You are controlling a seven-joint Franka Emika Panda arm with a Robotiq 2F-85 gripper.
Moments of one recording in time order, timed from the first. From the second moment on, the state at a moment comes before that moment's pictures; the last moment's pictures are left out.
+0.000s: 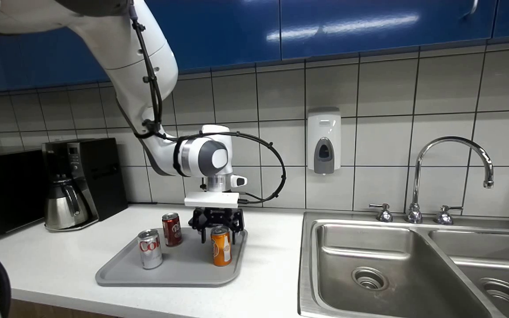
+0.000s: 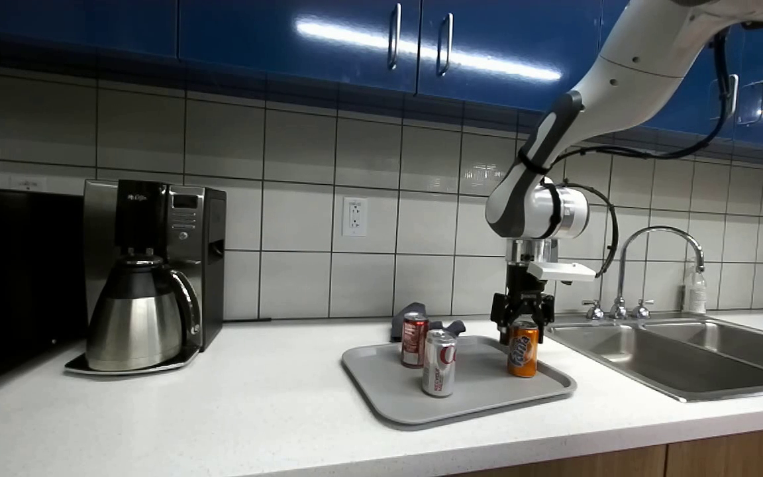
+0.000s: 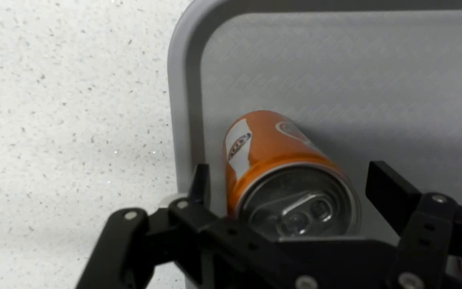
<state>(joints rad) -0.03 0.33 -0.05 -2.16 0.07 2.43 -0.31</state>
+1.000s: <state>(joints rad) -0.04 0.34 -0.05 -2.15 0.07 2.43 -0.31</state>
